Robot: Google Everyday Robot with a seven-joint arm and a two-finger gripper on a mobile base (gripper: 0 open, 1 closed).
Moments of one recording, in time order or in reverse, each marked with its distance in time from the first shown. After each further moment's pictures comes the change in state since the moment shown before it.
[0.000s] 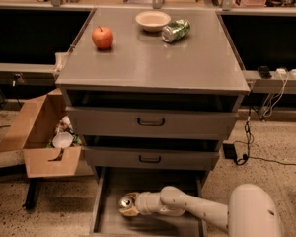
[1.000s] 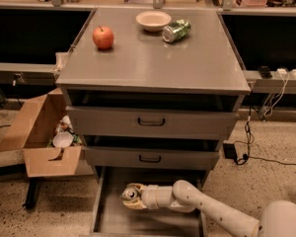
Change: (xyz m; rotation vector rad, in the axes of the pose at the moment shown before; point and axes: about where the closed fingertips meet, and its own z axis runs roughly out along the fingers) arm -0.065 0.011 -0.075 -0.040 -0.181 -0.142
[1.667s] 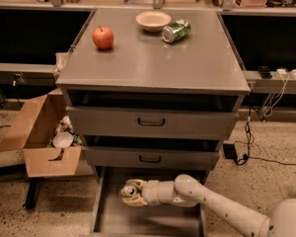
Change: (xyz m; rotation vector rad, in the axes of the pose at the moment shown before) arm -0.042 0.009 -0.015 -0.044 -0.015 -0.037
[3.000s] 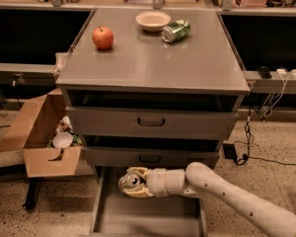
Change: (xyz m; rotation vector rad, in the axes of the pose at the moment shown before) arm -0.124 0.021 -0.069 -0.002 -0.049 -0.090
